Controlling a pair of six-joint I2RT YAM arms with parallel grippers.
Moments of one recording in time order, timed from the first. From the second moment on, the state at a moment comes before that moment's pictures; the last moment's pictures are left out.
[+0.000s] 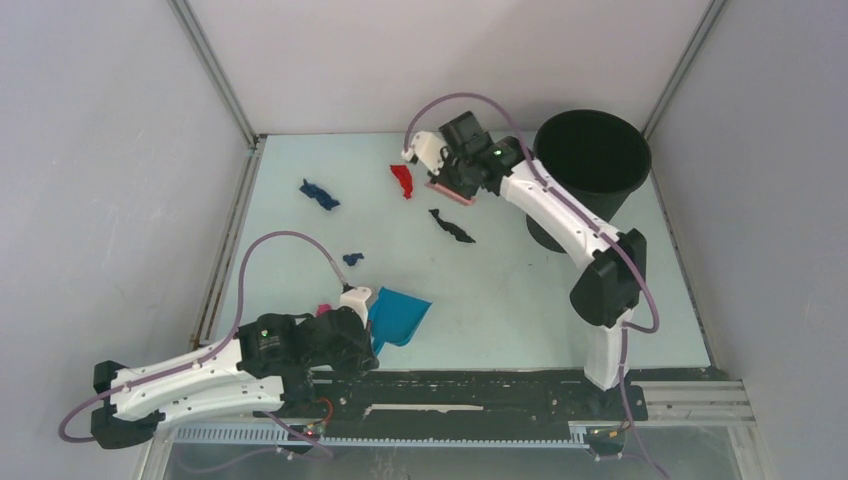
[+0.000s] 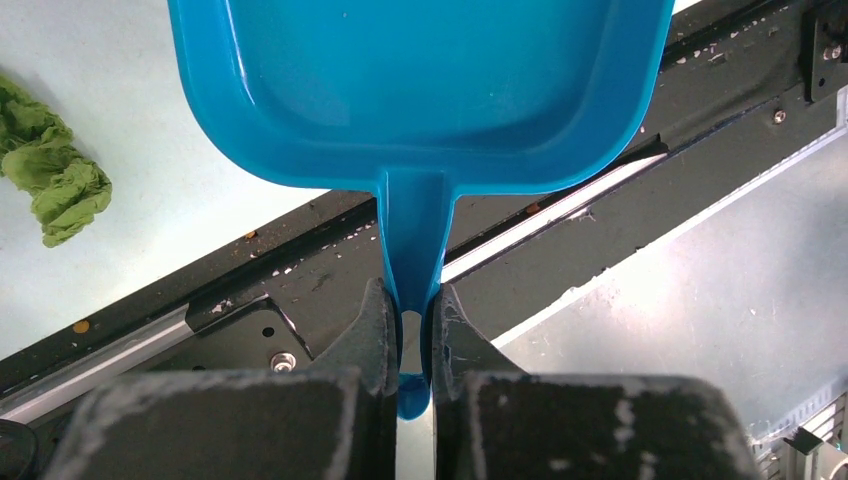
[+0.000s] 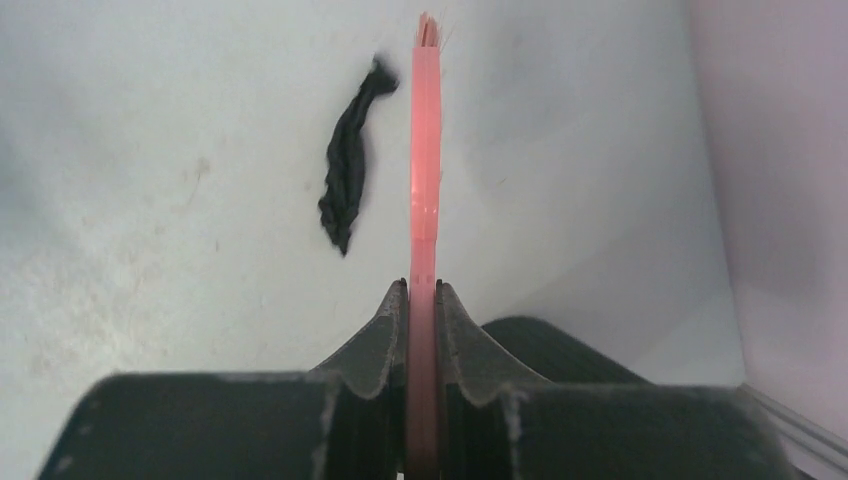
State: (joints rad) left arm -1.23 0.63 0.65 -0.99 -0.16 -0.89; right arm 0.66 1.97 1.98 -0.94 0.08 -0.59
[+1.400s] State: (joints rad) left arm -1.32 0.73 0.63 -0.97 -0.09 -0.90; right arm 0.75 2.12 1.84 -0.66 -0.03 -1.38
